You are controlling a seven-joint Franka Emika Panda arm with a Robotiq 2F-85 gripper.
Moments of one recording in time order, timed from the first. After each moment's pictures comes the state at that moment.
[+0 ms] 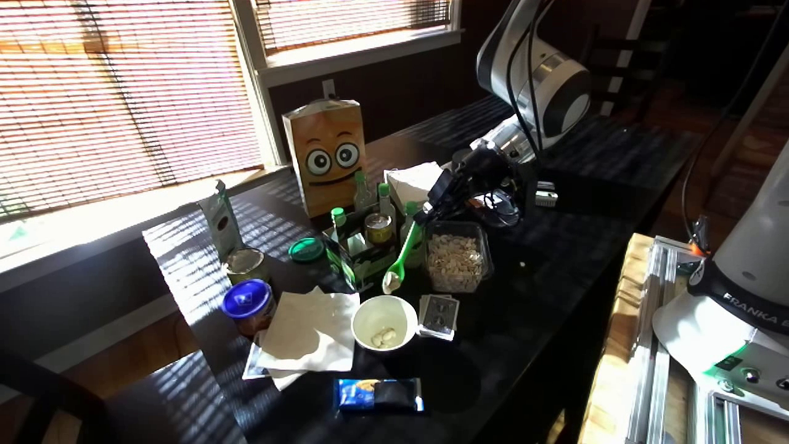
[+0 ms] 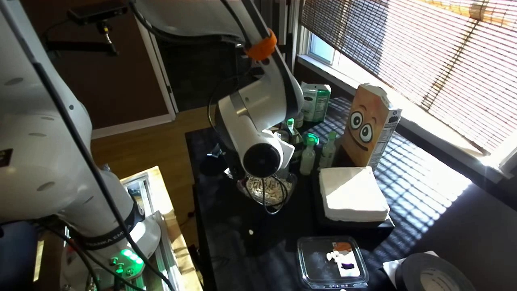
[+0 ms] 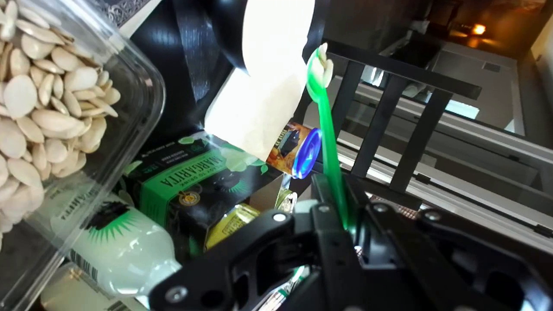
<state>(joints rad) -0.06 0.10 -0.12 -2.68 1.67 2.16 -1.47</state>
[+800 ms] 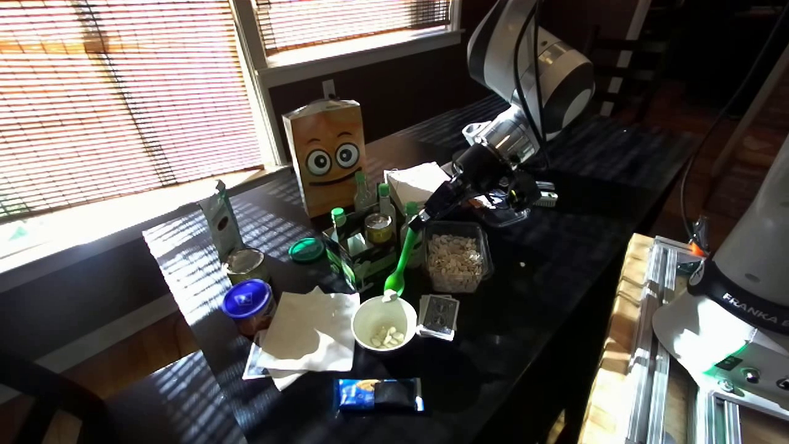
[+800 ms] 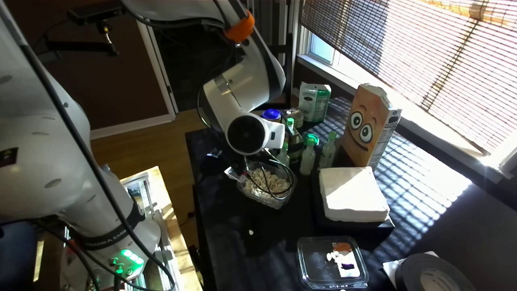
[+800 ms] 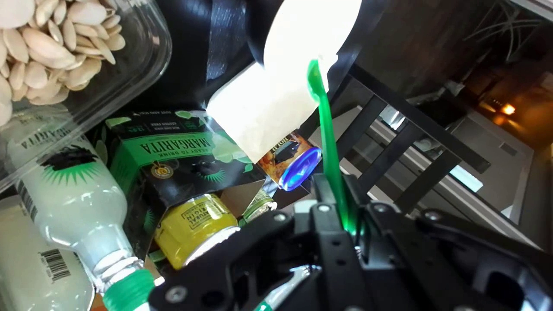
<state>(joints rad) -0.01 0.01 -0.03 -2.72 1.74 2.33 -1.71</state>
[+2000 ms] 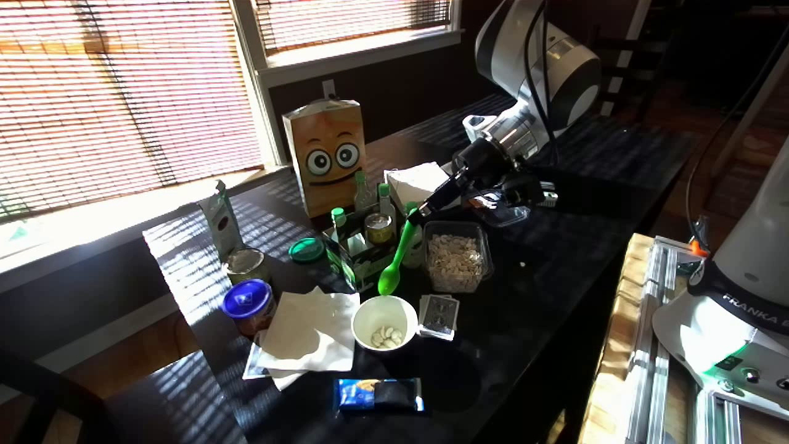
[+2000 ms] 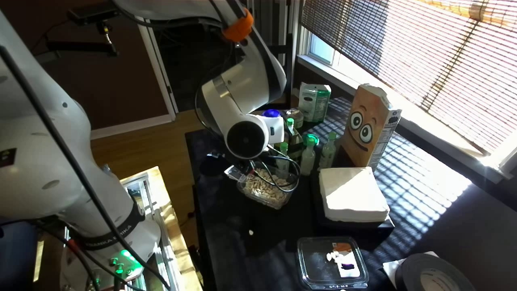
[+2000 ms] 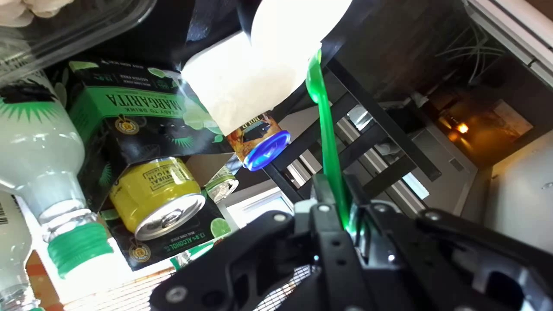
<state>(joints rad) -0.03 -0.01 -0.04 -2.74 1.74 2.25 -1.90</state>
